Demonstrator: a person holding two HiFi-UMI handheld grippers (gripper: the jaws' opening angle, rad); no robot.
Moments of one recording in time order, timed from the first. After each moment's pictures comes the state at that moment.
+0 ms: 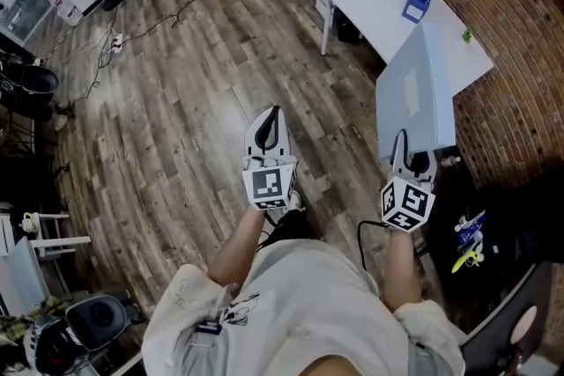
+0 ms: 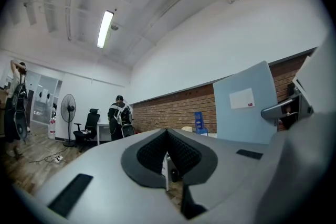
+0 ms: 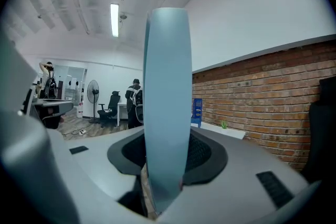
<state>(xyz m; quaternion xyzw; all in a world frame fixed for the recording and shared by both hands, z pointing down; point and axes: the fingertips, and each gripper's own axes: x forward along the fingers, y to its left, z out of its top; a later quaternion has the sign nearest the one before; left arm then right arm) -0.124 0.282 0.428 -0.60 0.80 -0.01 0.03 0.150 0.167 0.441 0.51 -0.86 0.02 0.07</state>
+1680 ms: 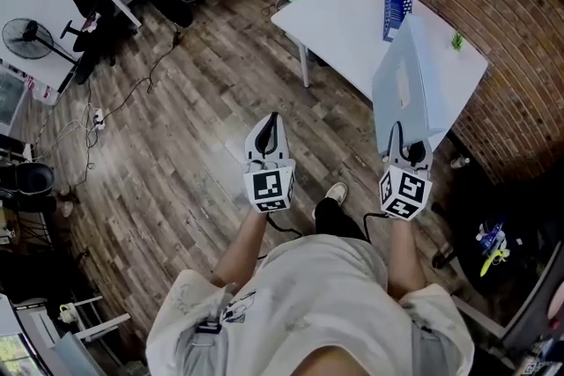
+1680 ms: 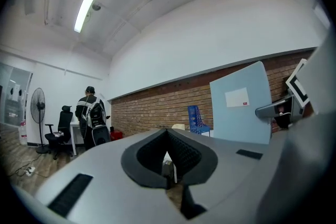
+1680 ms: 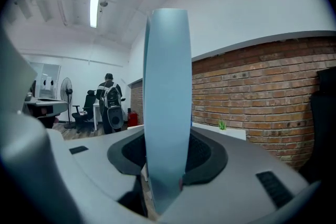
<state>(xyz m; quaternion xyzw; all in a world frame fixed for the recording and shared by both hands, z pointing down) -0.214 0.059 0.443 -0.68 0.73 -0.04 0.02 0.072 -0.012 0.464 0.59 -0.80 0.04 0.07</state>
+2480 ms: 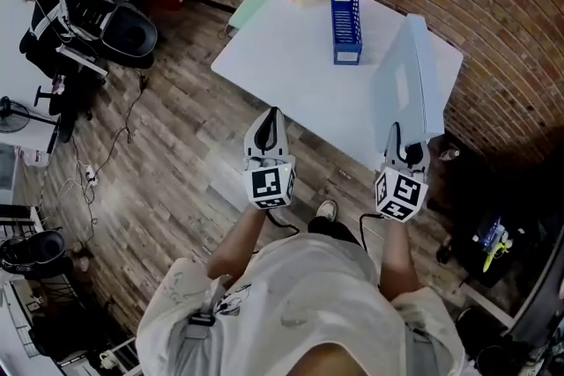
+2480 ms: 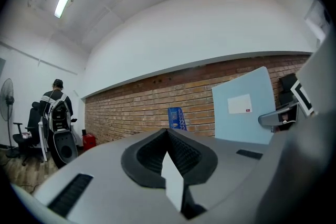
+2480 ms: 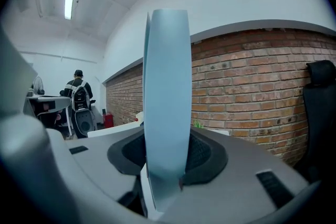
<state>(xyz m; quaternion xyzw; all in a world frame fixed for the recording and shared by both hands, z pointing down) -0.111 -0.165 0.440 -0.75 0.66 -0.04 0.03 0.176 -0.166 0.484 0.68 -0.73 0.08 0.06</state>
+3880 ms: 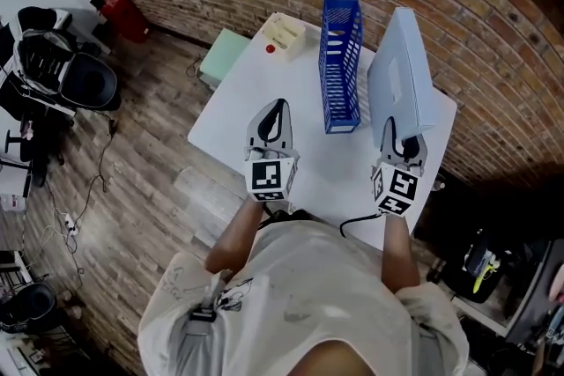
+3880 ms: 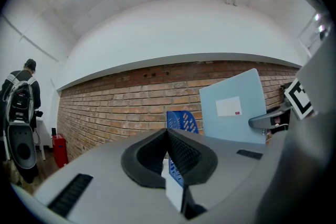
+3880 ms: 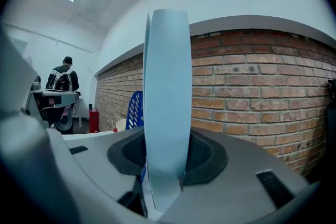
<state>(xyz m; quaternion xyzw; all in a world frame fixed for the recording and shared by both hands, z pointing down) -0.111 -0.403 0.441 -0.81 0.58 0.01 0.03 0.149 -0.375 0.465 0.70 -0.71 0.02 0.08</state>
